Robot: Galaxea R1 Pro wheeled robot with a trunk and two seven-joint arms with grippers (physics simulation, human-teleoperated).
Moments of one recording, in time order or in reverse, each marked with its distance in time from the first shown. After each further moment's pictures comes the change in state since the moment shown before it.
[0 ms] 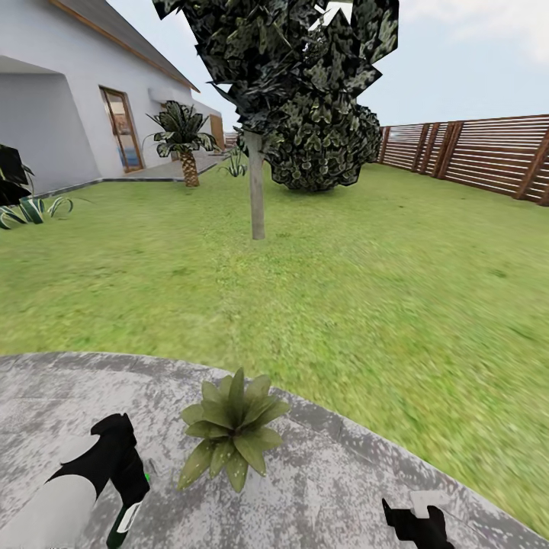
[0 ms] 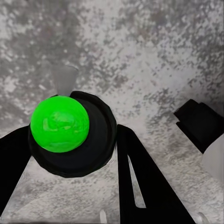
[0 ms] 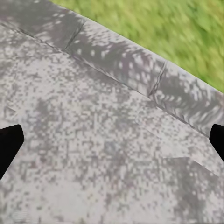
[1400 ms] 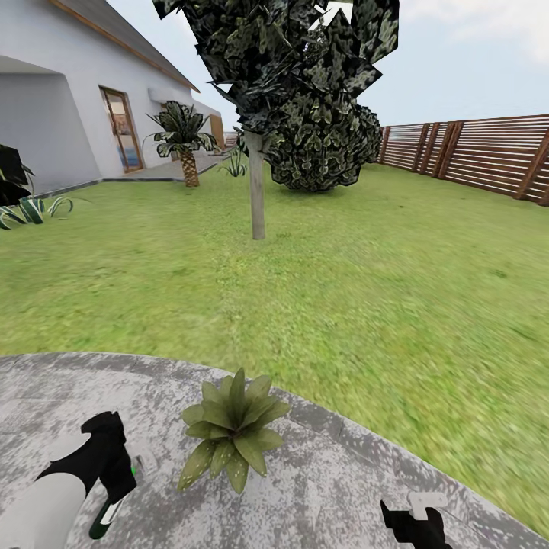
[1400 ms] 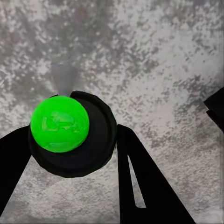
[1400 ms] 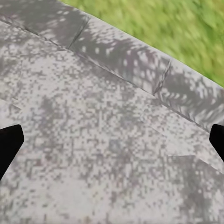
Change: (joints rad) left arm -0.007 0.042 -0.013 0.003 -0.018 -0.013 0.055; right arm 0.000 0.000 0.000 0.014 0.000 0.000 0.000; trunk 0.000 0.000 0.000
